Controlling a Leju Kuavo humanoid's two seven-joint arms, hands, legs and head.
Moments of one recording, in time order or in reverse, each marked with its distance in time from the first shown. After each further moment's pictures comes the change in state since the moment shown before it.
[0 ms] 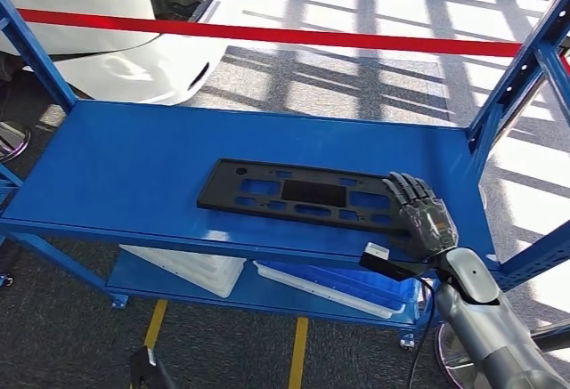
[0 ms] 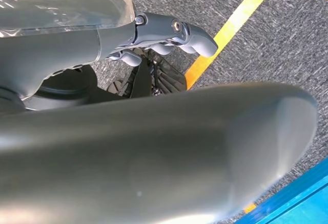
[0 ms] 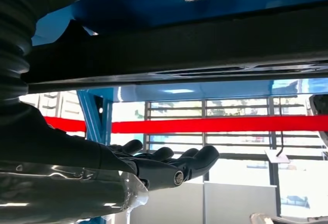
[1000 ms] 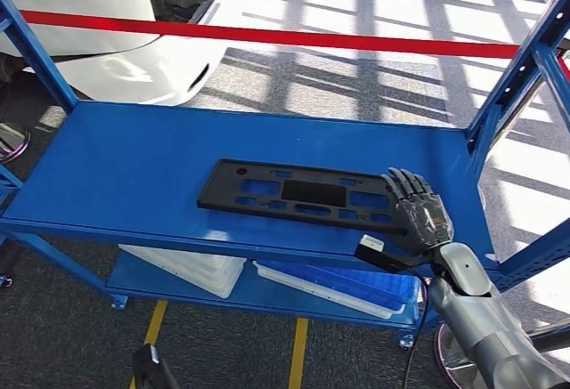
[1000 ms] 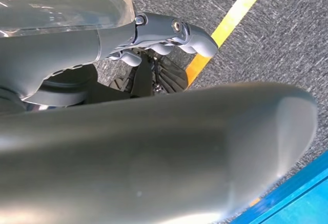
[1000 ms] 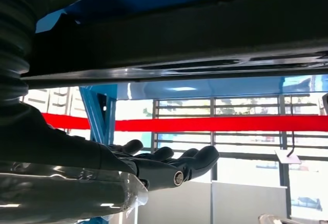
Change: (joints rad) left arm -0.003 0.000 -0.024 0.001 0.000 -0.008 0.016; right arm -0.064 0.056 0.004 0.143 0.015 -0.053 0.007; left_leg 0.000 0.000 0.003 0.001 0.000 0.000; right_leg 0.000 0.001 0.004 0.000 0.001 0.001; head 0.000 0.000
